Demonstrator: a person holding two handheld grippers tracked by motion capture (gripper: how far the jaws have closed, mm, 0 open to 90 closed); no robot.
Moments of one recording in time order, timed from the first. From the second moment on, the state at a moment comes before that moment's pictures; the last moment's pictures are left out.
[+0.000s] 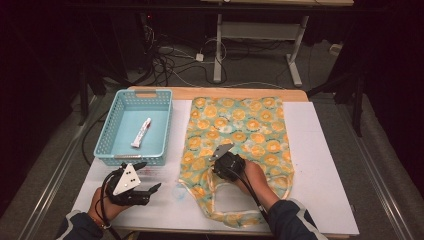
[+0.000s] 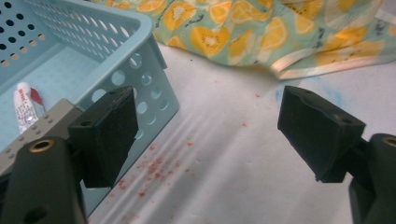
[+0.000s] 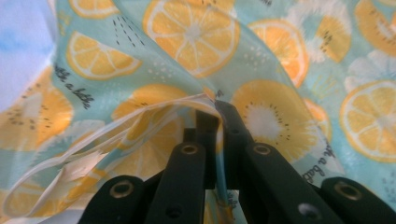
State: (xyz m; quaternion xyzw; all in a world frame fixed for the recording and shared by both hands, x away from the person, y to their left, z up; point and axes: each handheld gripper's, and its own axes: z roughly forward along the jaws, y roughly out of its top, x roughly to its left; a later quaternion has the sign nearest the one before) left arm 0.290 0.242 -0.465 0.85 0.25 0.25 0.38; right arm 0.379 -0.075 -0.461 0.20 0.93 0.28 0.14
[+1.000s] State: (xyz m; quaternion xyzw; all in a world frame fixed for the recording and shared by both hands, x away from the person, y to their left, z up) left arm 0.330 0.269 -0.413 0.81 0.32 0.32 0.37; right arm 0.415 -0.052 -0.354 0.24 0.86 0.34 0.28
